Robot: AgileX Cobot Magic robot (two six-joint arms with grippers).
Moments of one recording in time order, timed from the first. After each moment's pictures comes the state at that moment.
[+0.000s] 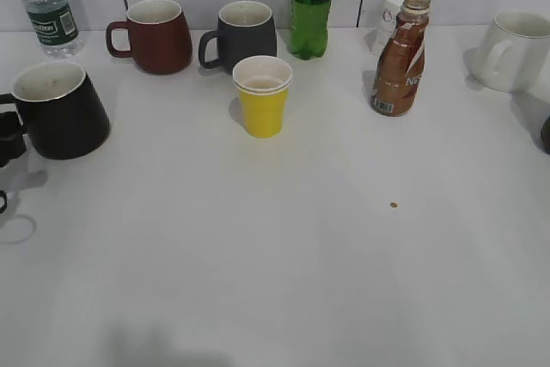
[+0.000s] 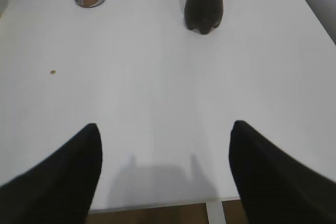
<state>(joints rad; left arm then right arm) -0.01 1.69 -0.36 0.02 -0.93 -0.06 0.07 -0.01 -0.50 -0.01 1.05 0.07</state>
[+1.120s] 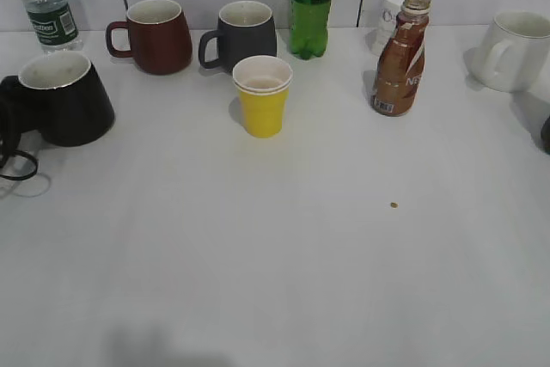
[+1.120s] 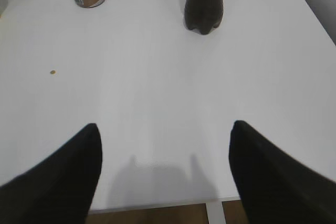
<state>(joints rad) 0.06 1.98 -0.66 0.18 -1.02 -0.06 0.07 -0.01 -0.50 -0.01 1.05 0.07</state>
